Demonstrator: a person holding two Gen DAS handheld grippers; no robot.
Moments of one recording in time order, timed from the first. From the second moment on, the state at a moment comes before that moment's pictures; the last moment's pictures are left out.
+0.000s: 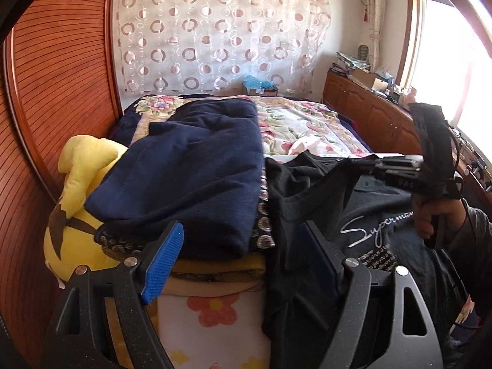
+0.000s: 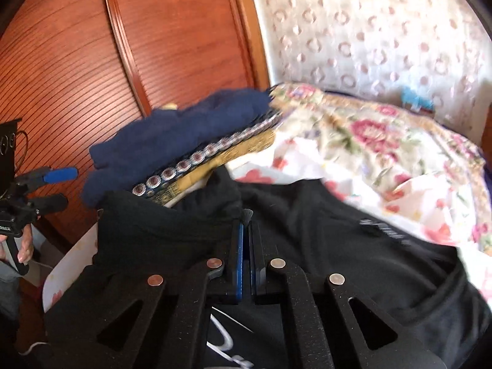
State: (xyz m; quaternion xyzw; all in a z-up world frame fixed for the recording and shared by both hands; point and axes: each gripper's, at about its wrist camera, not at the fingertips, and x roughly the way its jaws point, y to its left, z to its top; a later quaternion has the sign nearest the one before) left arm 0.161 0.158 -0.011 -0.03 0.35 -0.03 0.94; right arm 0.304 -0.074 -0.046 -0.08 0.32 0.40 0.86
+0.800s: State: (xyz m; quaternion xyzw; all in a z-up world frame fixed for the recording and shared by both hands) left arm 0.218 0.082 -0.059 0.05 0.43 -0.04 0.90; right arm 0.230 -0.193 -0.062 -0.07 0.35 0.28 0.89
